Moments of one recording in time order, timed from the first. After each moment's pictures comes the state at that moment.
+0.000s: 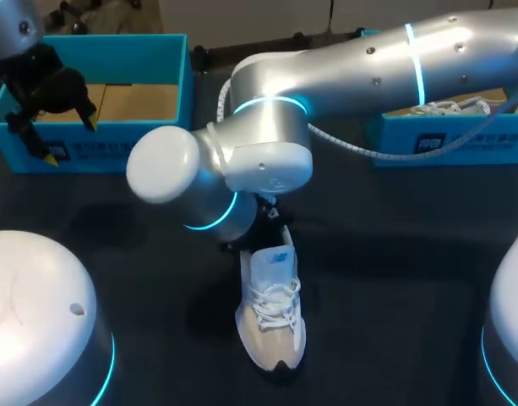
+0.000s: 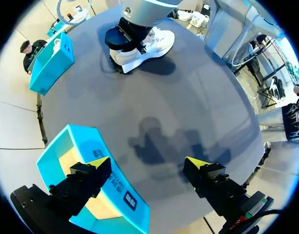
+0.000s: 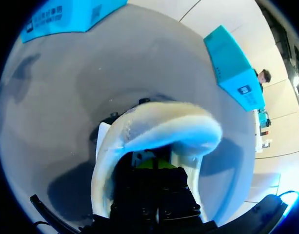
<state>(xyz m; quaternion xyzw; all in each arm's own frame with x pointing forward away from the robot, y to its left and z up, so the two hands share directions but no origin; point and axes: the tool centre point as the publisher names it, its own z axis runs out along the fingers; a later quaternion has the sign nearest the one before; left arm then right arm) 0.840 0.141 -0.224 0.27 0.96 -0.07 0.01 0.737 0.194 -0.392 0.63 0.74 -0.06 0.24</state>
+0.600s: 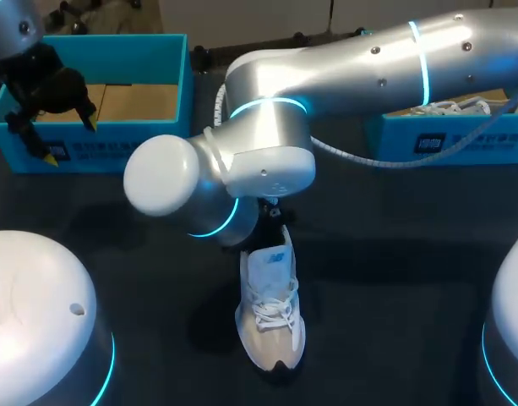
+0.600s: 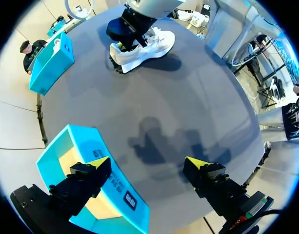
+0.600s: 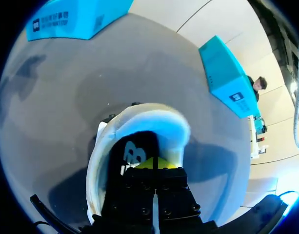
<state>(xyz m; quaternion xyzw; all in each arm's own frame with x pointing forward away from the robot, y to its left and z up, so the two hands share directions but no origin) 0.841 0.141 -0.224 0.27 0.96 -0.07 0.01 0.734 0.193 -0.385 0.62 0.74 -0.05 0.25</state>
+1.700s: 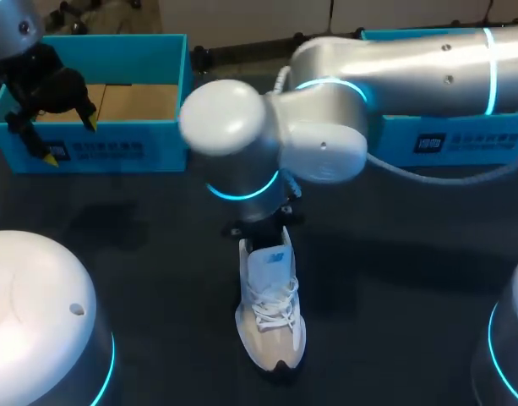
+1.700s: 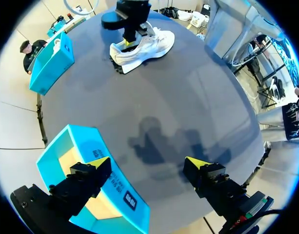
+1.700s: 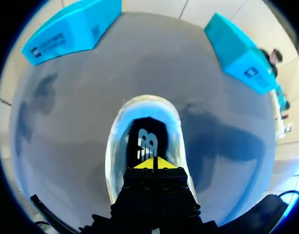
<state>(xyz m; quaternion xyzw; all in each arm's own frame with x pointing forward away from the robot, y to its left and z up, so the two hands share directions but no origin) 0.840 0.141 -0.224 0.27 0.96 -0.07 0.01 0.714 0.209 -0.370 0.69 0.71 0.01 0.11</state>
